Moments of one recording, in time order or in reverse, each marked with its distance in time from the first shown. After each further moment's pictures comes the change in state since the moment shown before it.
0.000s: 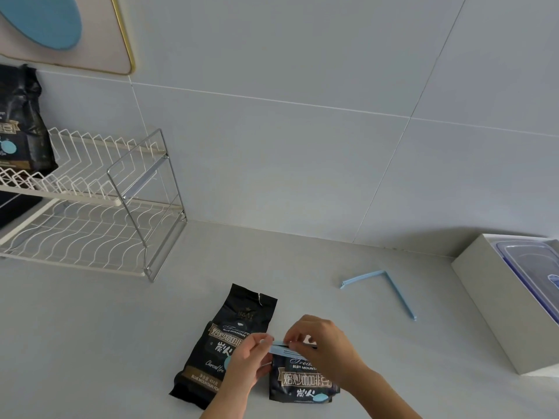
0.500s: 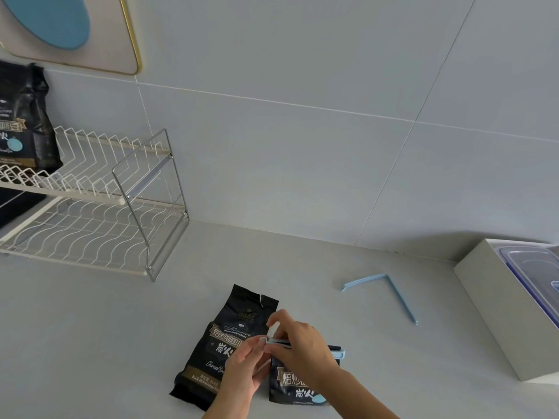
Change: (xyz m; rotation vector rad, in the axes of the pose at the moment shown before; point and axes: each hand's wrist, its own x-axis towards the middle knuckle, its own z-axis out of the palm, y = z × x) left_hand 0.003 -0.010 -0.005 -0.256 0.073 -0.022; right_hand 0.017 -0.022 0.028 0.031 0.016 -0.033
